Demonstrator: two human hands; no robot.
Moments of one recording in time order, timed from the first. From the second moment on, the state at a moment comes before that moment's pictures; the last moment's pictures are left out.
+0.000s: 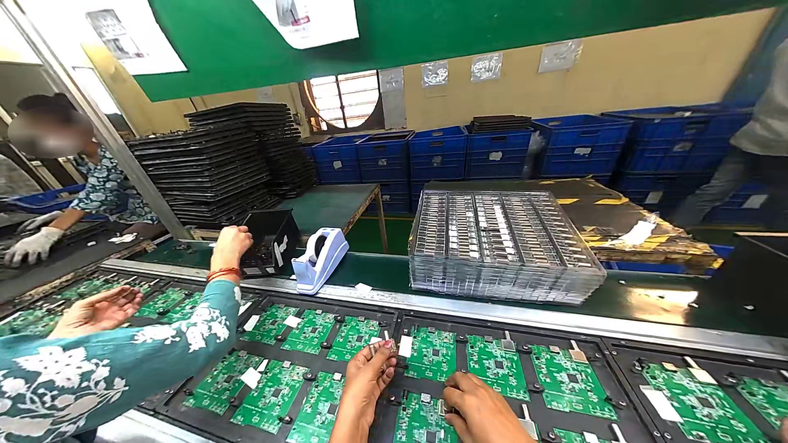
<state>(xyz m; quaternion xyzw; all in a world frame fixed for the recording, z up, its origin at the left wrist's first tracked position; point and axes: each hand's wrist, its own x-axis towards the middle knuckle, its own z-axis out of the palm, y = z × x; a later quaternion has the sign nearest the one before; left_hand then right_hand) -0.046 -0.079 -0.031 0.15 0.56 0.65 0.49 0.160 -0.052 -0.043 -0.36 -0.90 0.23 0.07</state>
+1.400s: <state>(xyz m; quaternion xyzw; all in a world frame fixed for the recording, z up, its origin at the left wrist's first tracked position) -0.046 -0.073 -0.036 0.15 0.53 0.62 0.56 0.167 0.060 -0.034 -0.45 -0.88 0.13 -0.05</state>
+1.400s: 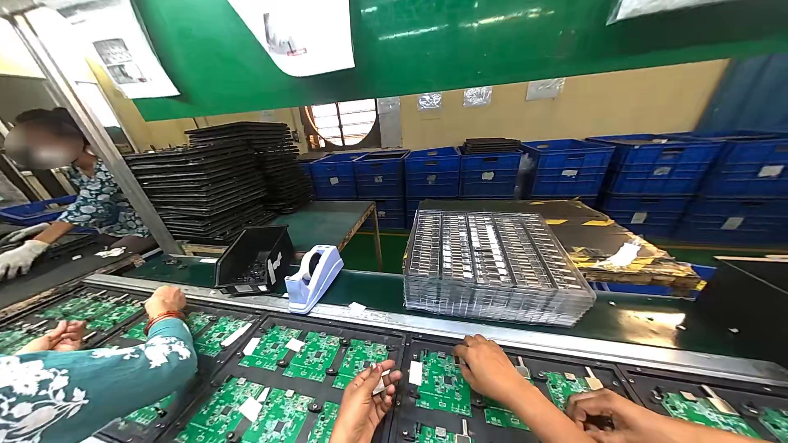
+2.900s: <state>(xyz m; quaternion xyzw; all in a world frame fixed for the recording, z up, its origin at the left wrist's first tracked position) -0.059 -0.075 -0.031 0.05 0.48 0.76 0.44 0.082 -0.041 -0.028 -0.36 -0.86 0.34 0.14</state>
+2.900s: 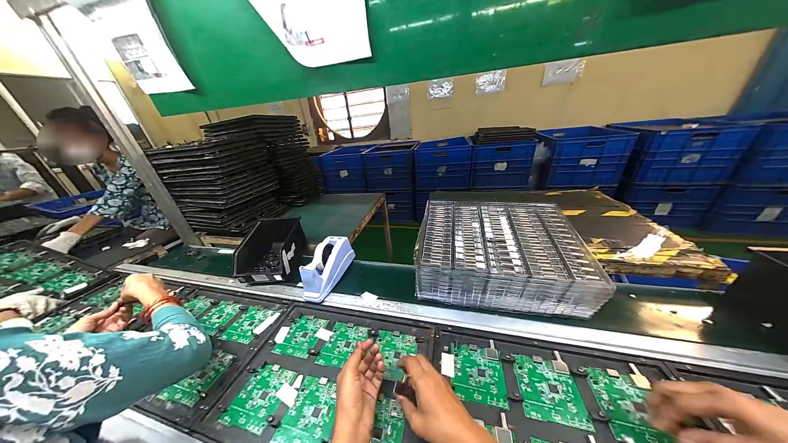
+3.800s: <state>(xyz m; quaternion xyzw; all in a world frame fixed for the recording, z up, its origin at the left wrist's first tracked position) -0.055 -0.075 -0.030 0.04 0.48 0.73 0.48 0.101 -0.058 -0.046 -0.30 -0.93 0.21 0.08</state>
